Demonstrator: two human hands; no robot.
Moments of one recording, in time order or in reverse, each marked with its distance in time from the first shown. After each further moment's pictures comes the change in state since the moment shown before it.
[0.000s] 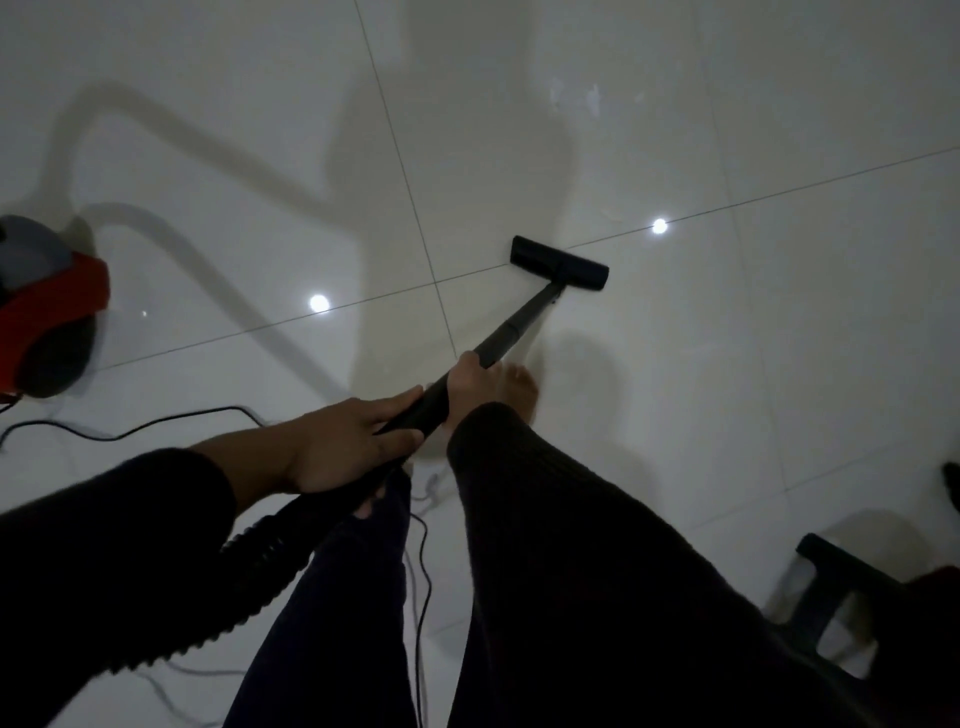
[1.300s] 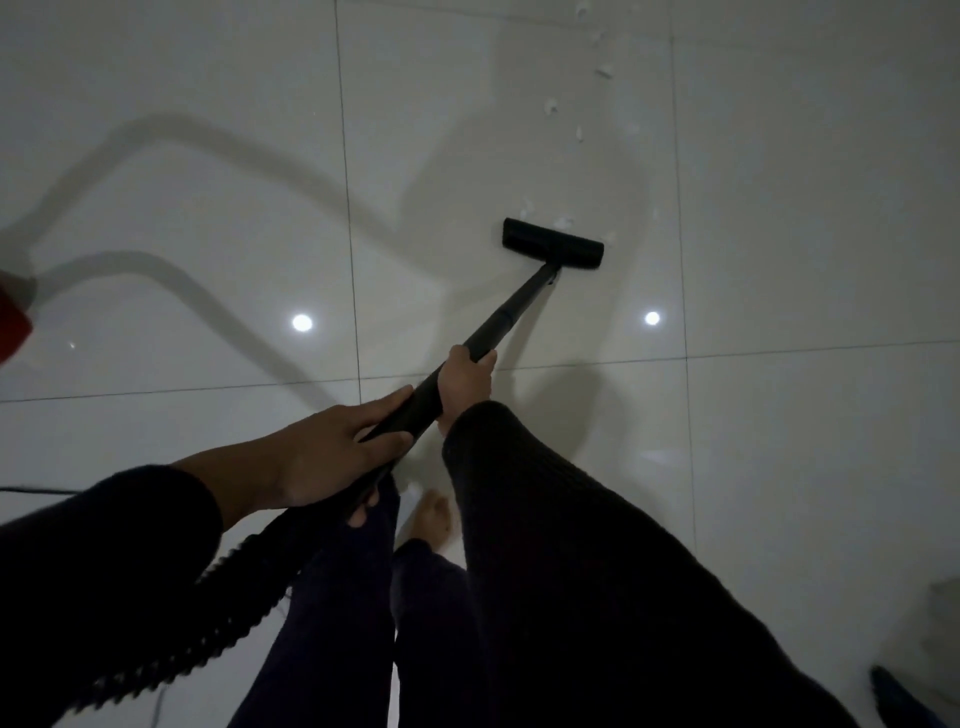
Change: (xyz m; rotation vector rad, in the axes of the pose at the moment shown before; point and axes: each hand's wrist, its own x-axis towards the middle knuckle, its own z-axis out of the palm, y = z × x) left_hand 0.140 0.185 -0.043 -0.282 0.160 0.055; right_hand 0.142 -0.212 -0.033 -0.232 0.010 -0.044
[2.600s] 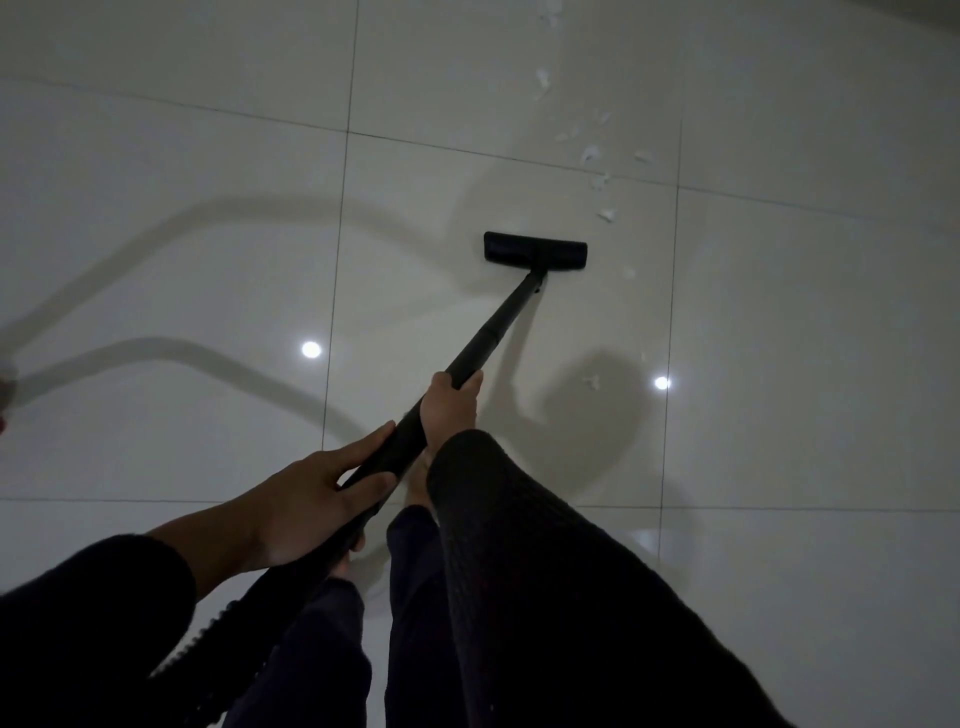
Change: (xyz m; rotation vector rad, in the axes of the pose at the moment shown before) left_hand 0.087 0.181 -0.109 -0.132 0.140 0.011; right_hand 0.075 -0.243 0.036 -0.248 -0.101 -0.060
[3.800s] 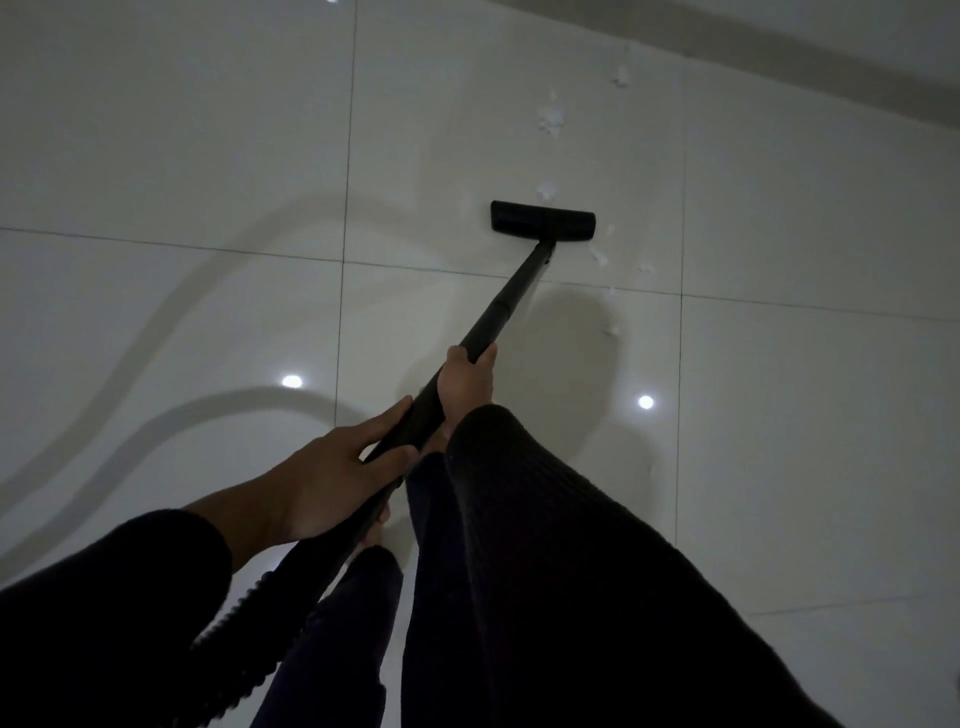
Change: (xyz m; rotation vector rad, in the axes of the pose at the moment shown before) left_hand 0.139 0.167 -0.230 -0.028 -0.006 0.047; right_hand 0.120 -0.272 0.109 -0.004 0.049 -0.012
